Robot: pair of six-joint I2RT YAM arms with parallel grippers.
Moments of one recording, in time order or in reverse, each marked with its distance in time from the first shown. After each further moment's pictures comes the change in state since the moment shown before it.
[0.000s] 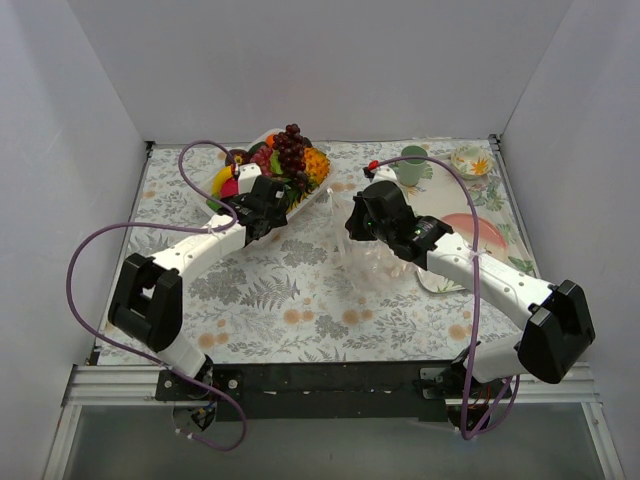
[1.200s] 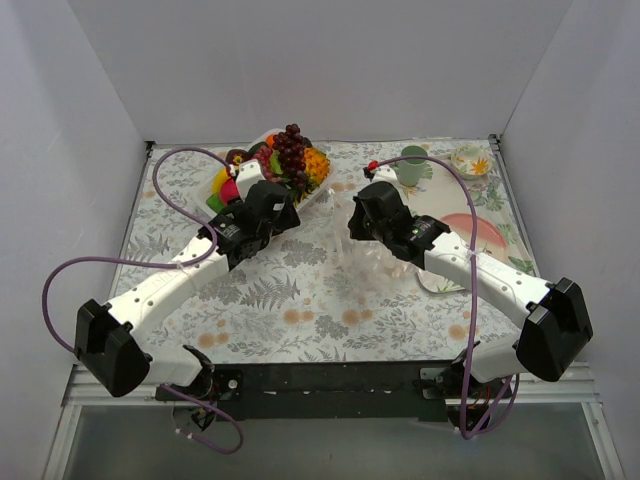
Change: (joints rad) left arm -0.192 -0.275 0.005 -0.072 0.086 -0.166; right arm 0.013 0.013 0.013 -0.025 0.074 0.000
